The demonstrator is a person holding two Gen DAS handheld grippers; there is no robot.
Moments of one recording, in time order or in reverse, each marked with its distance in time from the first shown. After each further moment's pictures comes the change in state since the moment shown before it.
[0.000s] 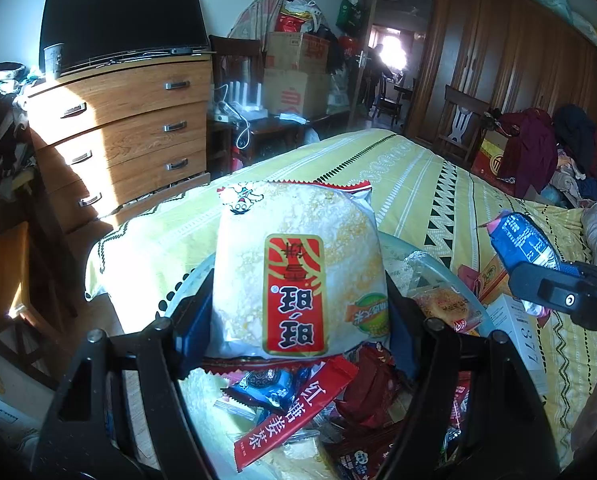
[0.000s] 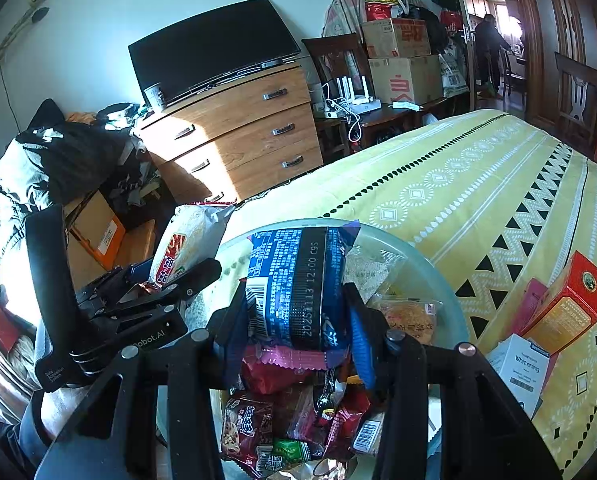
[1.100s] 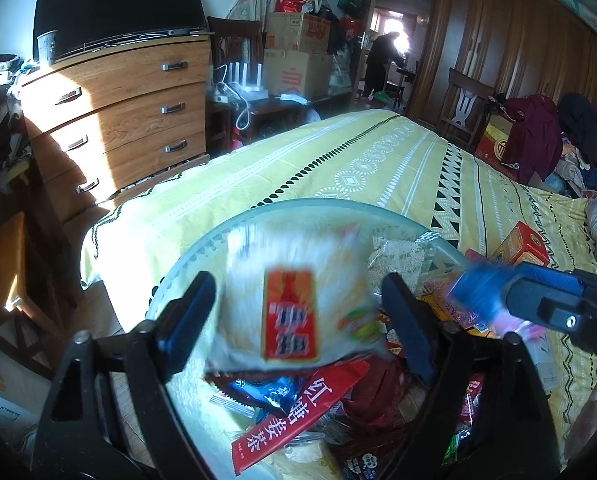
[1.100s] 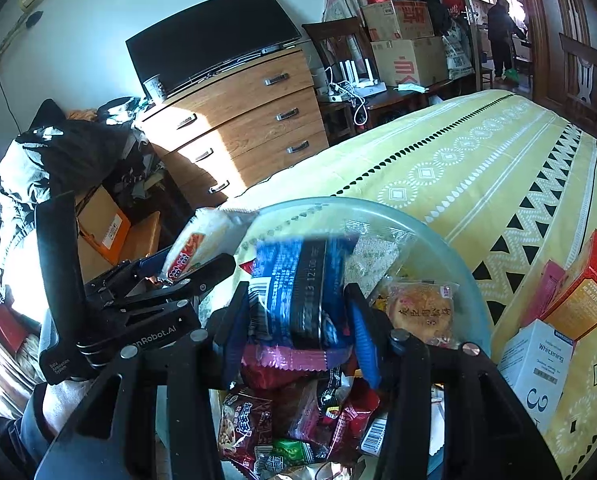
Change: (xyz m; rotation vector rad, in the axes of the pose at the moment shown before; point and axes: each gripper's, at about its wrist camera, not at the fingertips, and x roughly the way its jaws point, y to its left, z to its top) left arm 0.020 0.005 -0.004 0.004 0.066 0.005; right arm 0.027 -0.003 -0.010 0.031 0.050 0.029
